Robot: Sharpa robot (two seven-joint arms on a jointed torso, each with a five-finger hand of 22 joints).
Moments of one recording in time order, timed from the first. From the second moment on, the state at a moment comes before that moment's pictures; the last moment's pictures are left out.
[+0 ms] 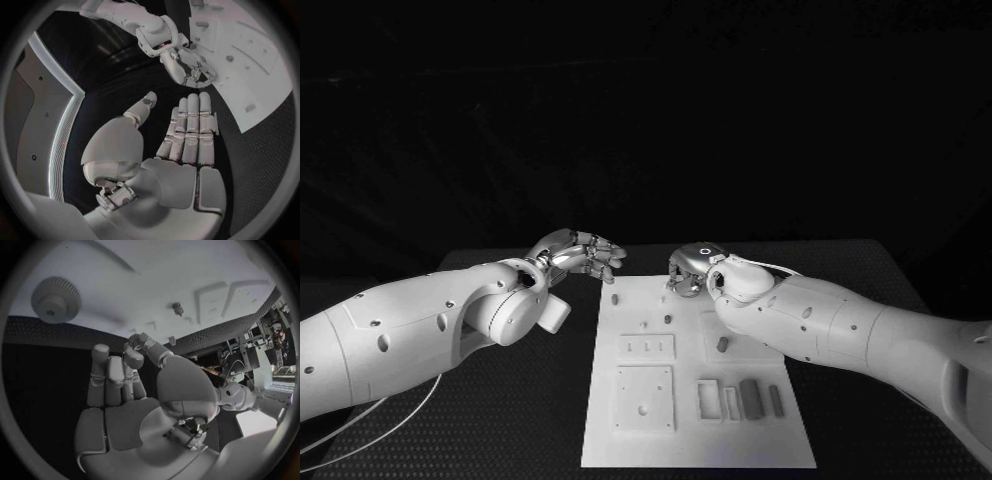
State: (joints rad) left arm 1.31 -0.75 -0.12 1.39 -0.31 -0.26 0.16; left_hand 0.99 -0.08 0.45 -0.25 0.05 0.73 0.18 0.43 0.45 1.08 0.12 0.23 0.28 1.02 0.07 0.44 0.89 0.05 0.91 -0.01 0.51 0.54; right arm 1.23 -0.35 -0.16 0.87 -1.68 -0.35 -0.15; right_hand 1.05 -0.01 0.56 -0.29 0.08 0.97 0.10 0.29 0.54 1.29 -0.01 1.00 1.08 1.24 -0.11 1.41 1.12 0.25 1.08 -0.01 0.94 1.31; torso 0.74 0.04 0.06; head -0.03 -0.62
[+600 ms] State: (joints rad) left arm 1.32 -0.74 -0.12 1.39 -0.31 -0.26 0.16; left_hand 0.99 -0.08 0.45 -0.25 0.05 0.73 0.18 0.43 0.46 1.08 0.12 0.23 0.28 1.02 0.07 0.44 0.89 0.05 0.91 -0.01 0.51 0.54; right arm 1.22 -0.34 -0.16 0.88 -1.68 -0.38 -0.16; right_hand 1.04 -0.01 0.56 -0.29 0.08 0.97 0.11 0.29 0.54 1.29 -0.01 1.00 1.08 1.24 -0.11 1.41 1.12 0.25 1.08 -0.01 0.95 1.31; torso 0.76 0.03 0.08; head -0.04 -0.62
